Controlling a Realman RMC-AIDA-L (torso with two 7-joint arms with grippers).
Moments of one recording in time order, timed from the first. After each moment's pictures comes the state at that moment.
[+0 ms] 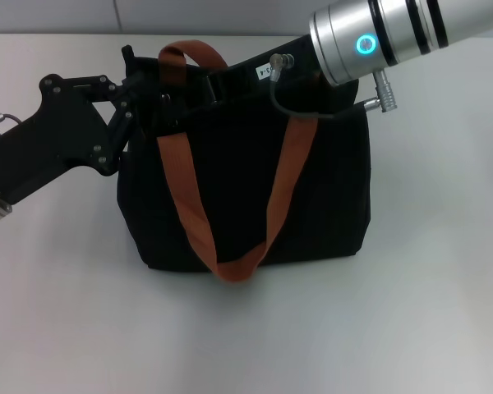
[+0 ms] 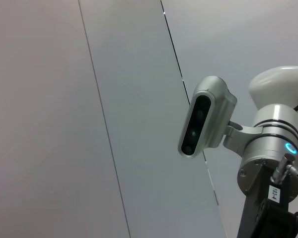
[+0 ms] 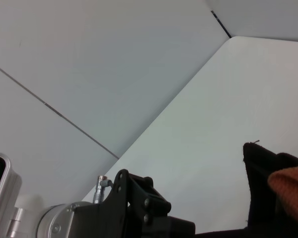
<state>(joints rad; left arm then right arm) -0.44 -2.07 0.53 0.39 1.62 1.74 -0.59 1.05 2.08 -1.15 -0.61 -1.90 -1.35 2.36</state>
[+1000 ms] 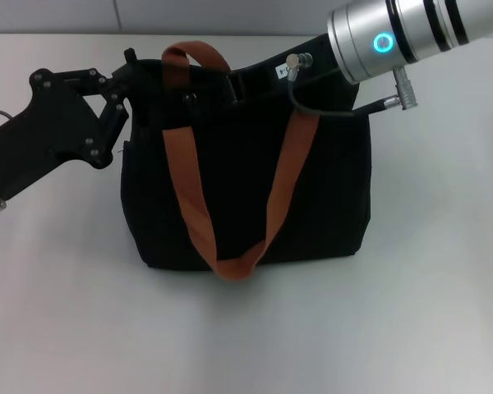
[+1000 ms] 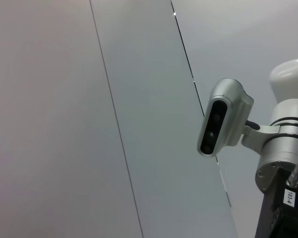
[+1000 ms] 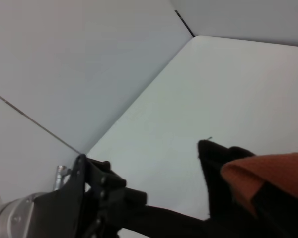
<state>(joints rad) -0.43 -2.07 0.52 0.39 1.60 1.73 -0.59 0.97 2.08 -1.21 -0.79 -1.98 -1.34 2.49</state>
